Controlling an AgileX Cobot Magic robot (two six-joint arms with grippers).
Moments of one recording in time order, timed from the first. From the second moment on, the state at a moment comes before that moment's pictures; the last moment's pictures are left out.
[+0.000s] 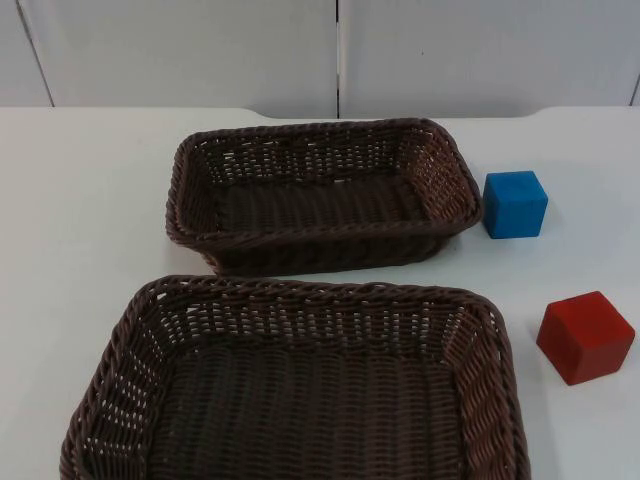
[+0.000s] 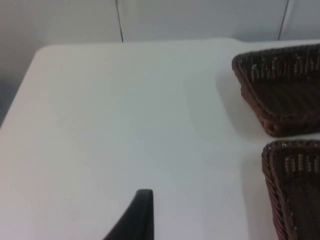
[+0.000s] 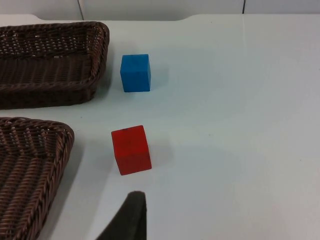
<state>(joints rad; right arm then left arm) 0.03 0.00 -0.52 0.08 1.08 -0.06 0.02 0.00 -0.53 -0.06 1.02 0.05</state>
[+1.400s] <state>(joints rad) 0.03 0.00 -0.52 0.08 1.08 -0.06 0.02 0.37 -0.57 -0.32 0.74 0.29</state>
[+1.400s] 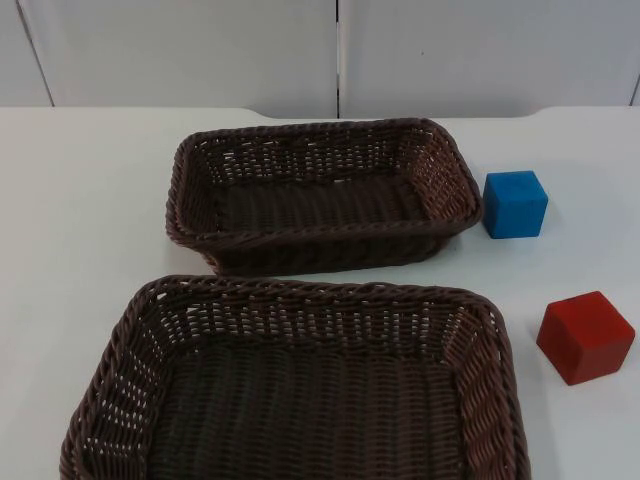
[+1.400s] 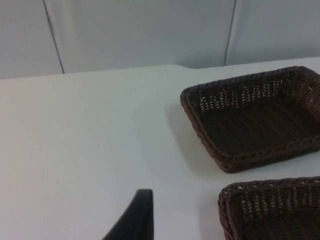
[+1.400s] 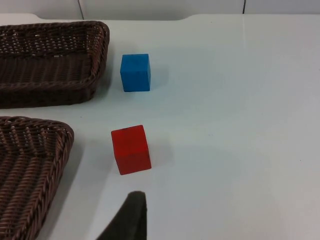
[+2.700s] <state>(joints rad) 0.03 0.00 -0.52 0.08 1.08 -0.06 -0.19 1.08 -0.99 -0.50 0.74 0.62</state>
